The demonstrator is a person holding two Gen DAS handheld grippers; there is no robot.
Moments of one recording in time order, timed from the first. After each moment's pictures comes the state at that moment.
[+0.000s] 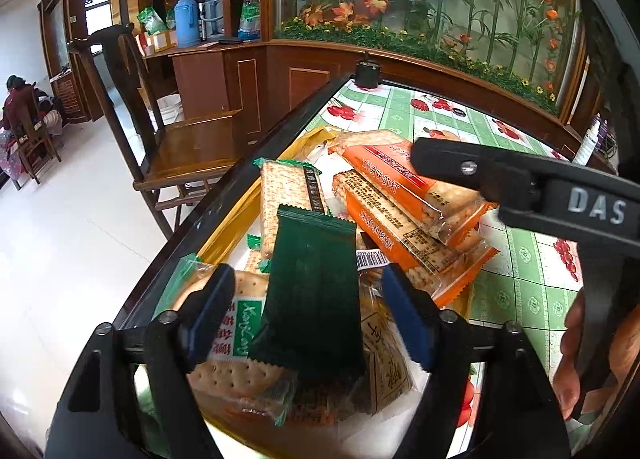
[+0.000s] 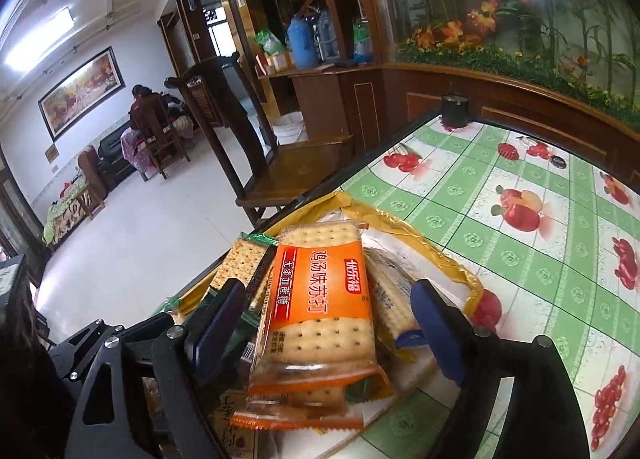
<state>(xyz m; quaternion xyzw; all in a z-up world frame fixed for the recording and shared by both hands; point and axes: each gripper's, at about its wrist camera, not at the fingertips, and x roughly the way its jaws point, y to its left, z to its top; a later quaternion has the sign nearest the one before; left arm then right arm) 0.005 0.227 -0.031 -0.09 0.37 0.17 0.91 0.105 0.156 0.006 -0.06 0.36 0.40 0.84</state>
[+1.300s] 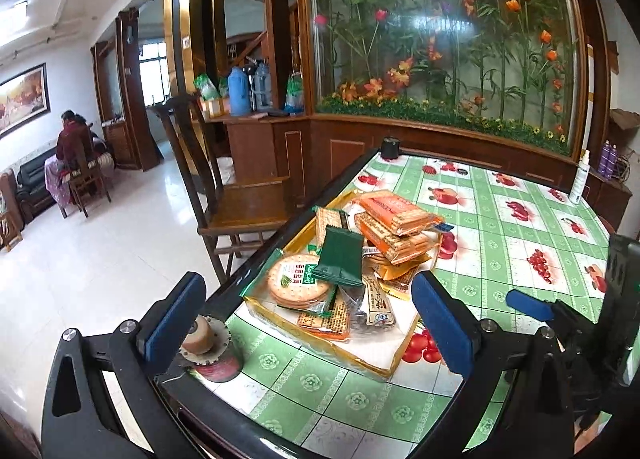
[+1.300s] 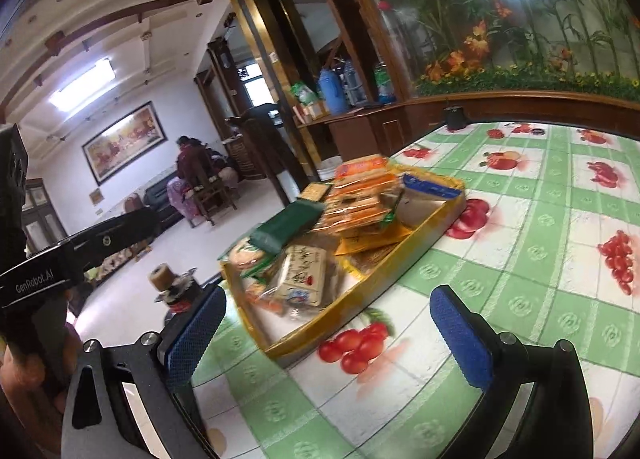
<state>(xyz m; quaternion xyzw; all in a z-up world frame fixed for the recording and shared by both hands) -0.123 0.163 0.030 -0.04 0.25 0.26 0.93 -0.031 0.023 -0.023 0.05 0.29 0.47 0.83</state>
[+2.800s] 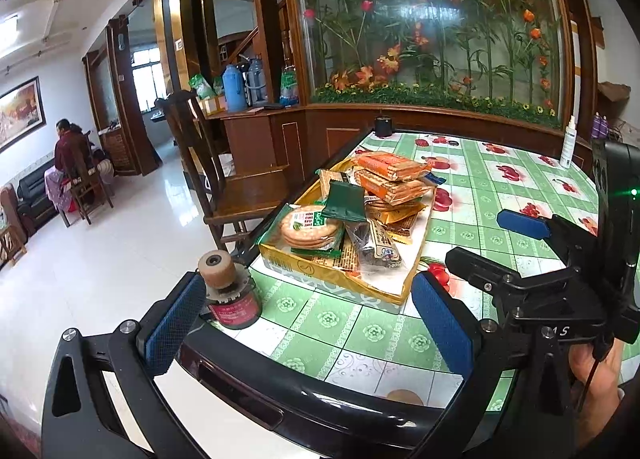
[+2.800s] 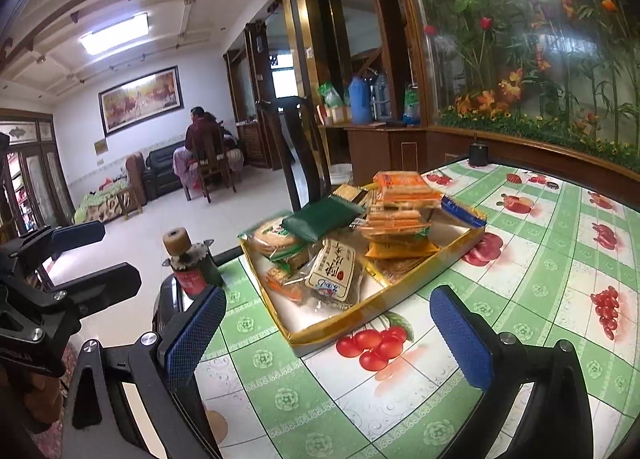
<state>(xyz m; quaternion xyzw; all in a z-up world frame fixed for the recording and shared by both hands) -0.179 0.147 0.004 -0.01 0.27 0.25 0.93 -0.075 0.041 -0.015 -0.05 0.22 0.49 0.84</state>
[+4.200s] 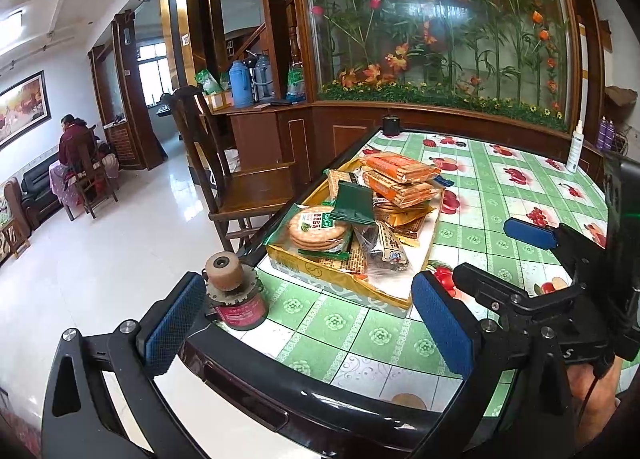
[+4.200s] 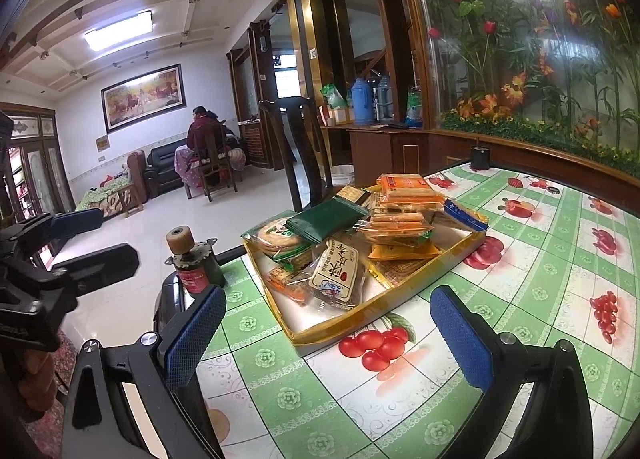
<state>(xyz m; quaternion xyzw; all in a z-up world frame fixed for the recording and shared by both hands) -0.171 0.156 0.005 -0.02 0.28 0.26 0.93 -0.076 0.040 -0.013 -0.06 0.22 0.49 0.84</state>
